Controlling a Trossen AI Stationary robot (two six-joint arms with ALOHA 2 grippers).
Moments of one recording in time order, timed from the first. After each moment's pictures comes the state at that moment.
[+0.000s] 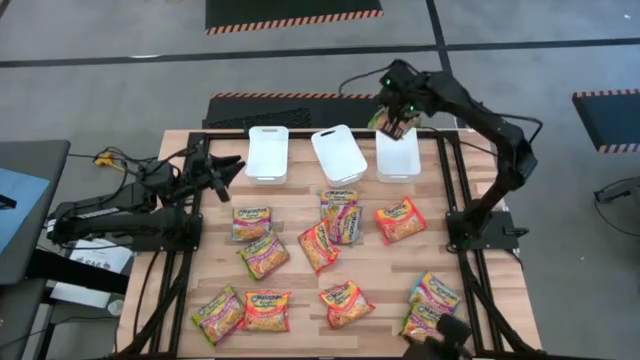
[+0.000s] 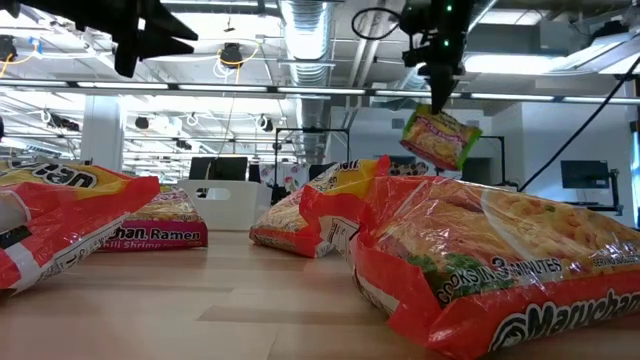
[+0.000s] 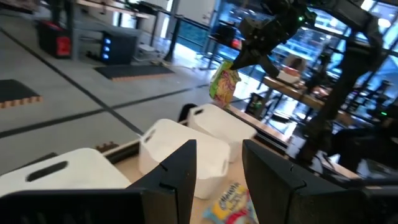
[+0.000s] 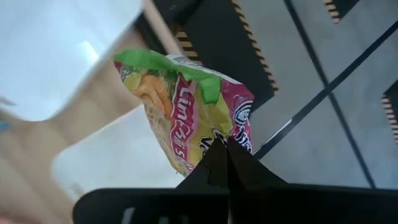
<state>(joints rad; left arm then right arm) 0.22 0.42 0.49 -0.05 -0.40 -0.32 -0.73 1.63 1.73 -1.19 0.33 -0.29</state>
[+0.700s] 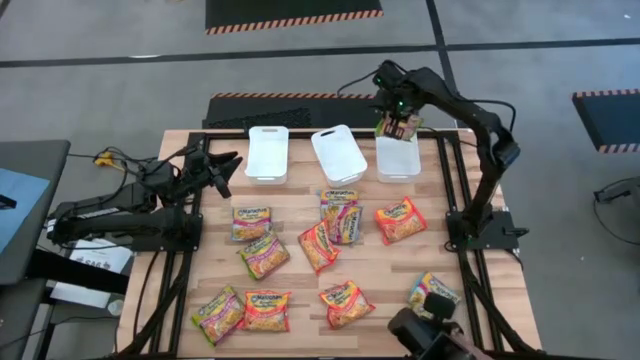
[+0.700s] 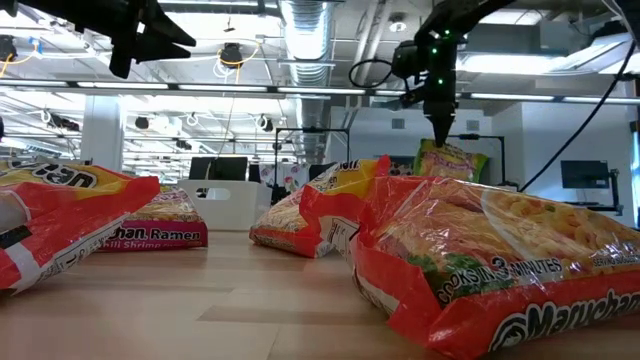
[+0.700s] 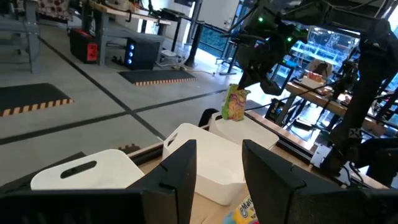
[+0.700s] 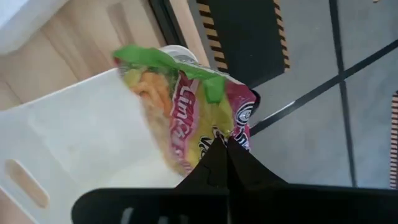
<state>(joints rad) 0.22 0.42 0.49 -0.06 -0.48 -0.31 -0.83 1.80 1.73 -1.20 0.32 -0.49</state>
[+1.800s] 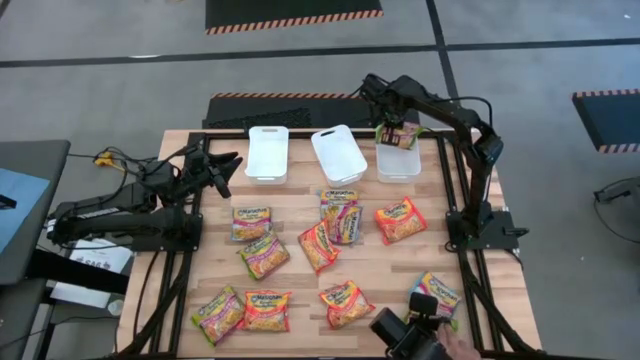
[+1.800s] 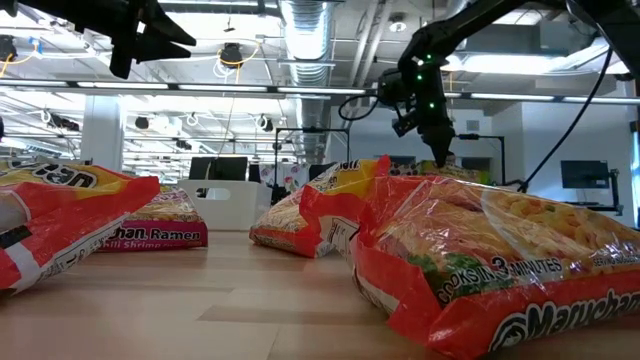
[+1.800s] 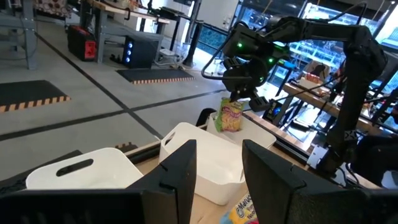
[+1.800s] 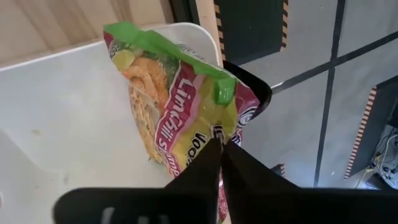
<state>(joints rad) 0.22 0.42 0.49 -0.06 -0.48 -0.33 -0.79 1.94 1.73 -1.25 0.45 -0.55</state>
